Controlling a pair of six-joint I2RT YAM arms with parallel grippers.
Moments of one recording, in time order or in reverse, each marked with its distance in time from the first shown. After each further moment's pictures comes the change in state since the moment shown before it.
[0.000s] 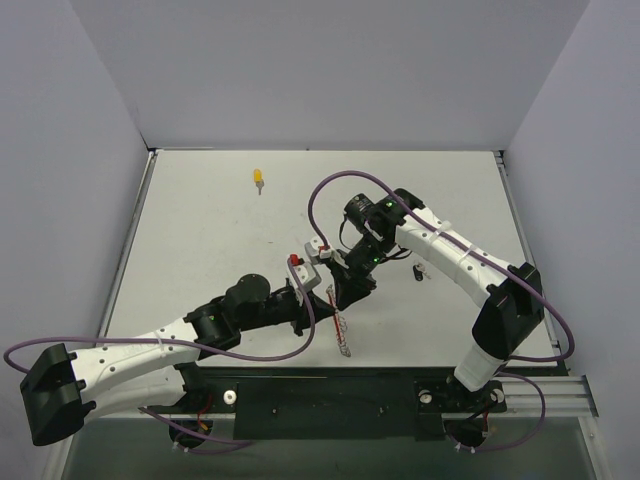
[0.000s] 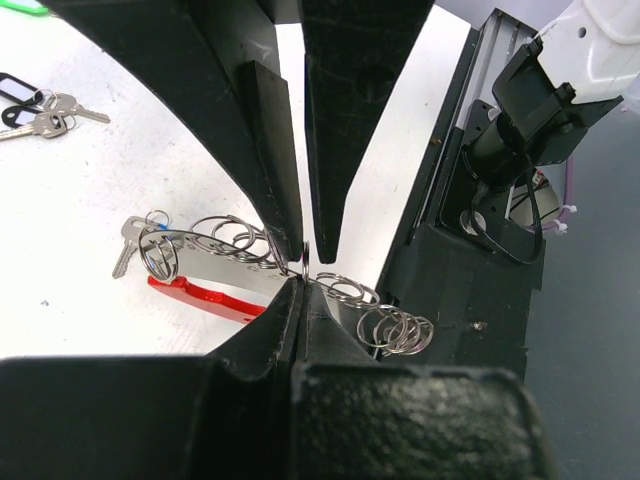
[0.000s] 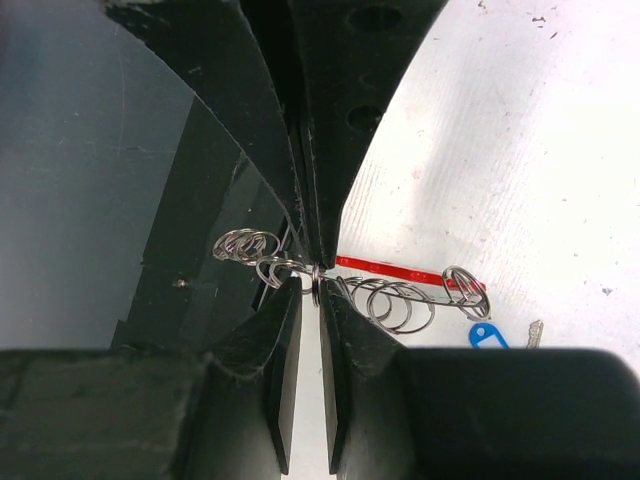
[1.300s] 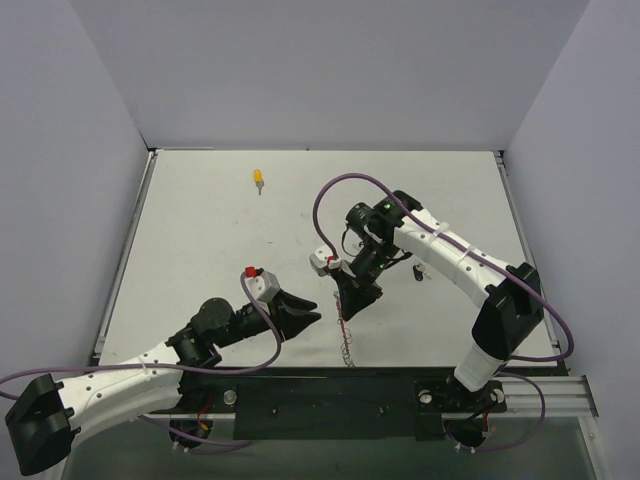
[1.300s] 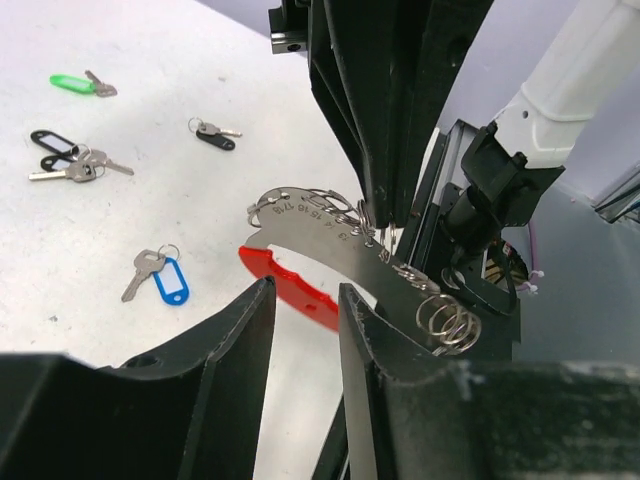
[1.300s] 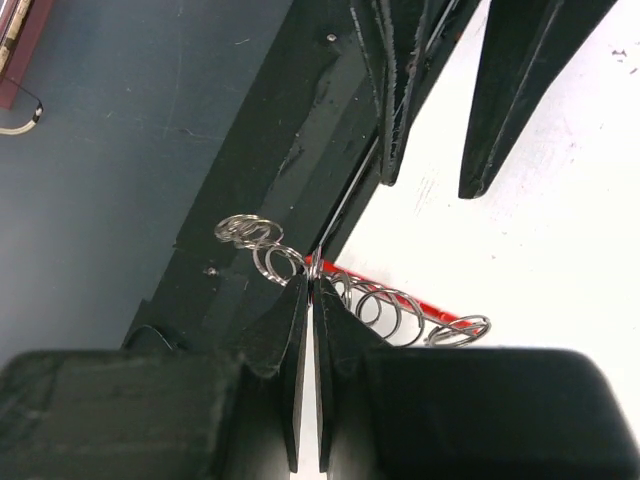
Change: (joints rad) left arm 0.068 -0.228 -0.274 0.299 0.008 -0.116; right arm 0.006 0.001 -0.011 -0.129 -0.051 -0.159
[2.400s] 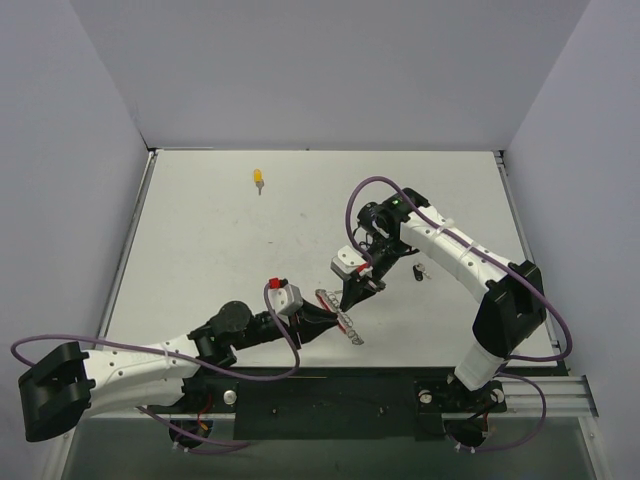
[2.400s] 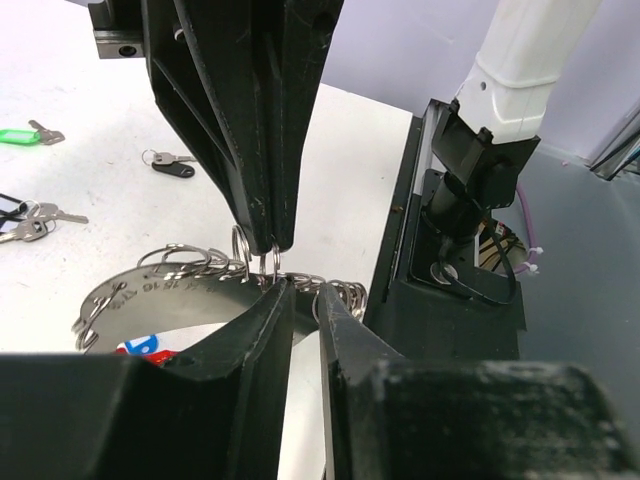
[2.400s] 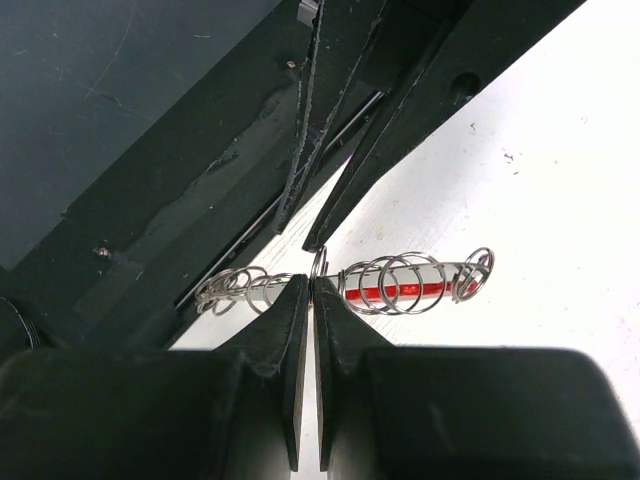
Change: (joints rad) left arm -0.143 0.201 0.013 0.235 -0.034 0.120; right arm -0.071 0.000 -0.039 -0.054 -0.102 -0.525
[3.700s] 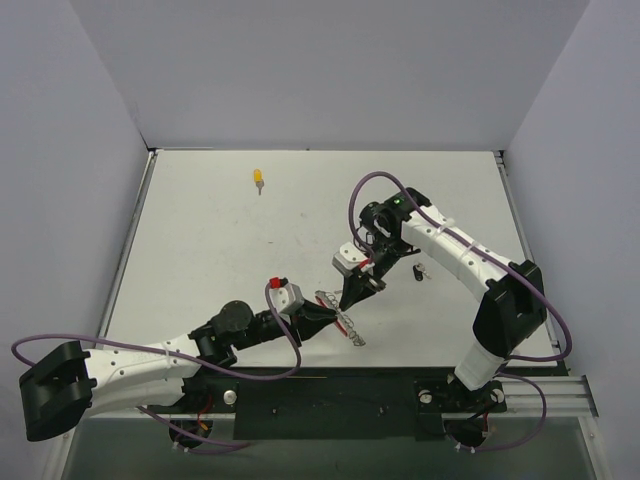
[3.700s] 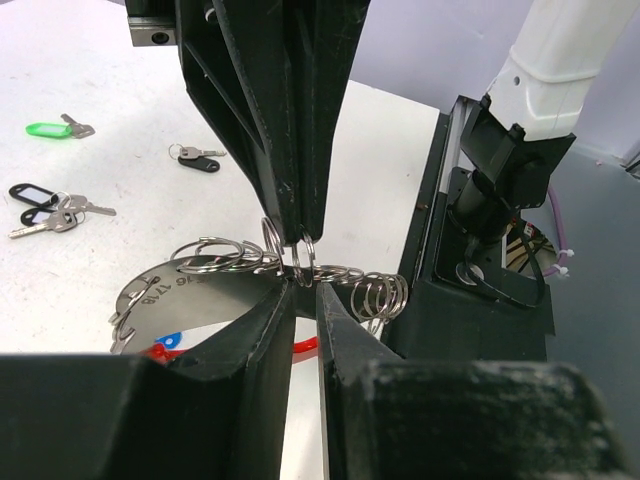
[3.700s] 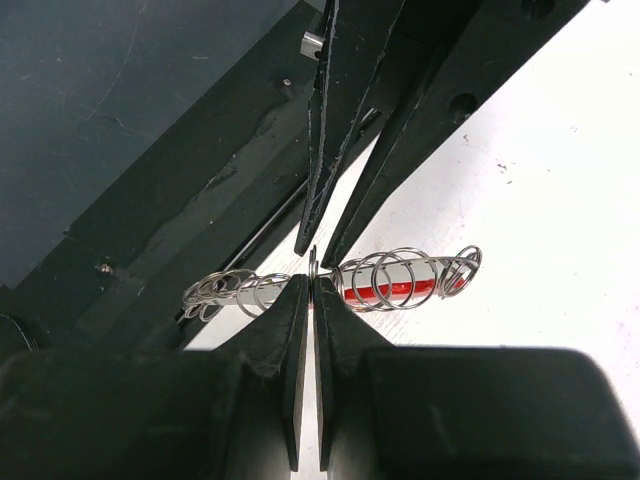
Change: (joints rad) left arm -0.002 0.005 0.000 -0.019 -0.045 0.033; right arm -0.018 0.000 -0.007 -0.003 -0.037 0.001
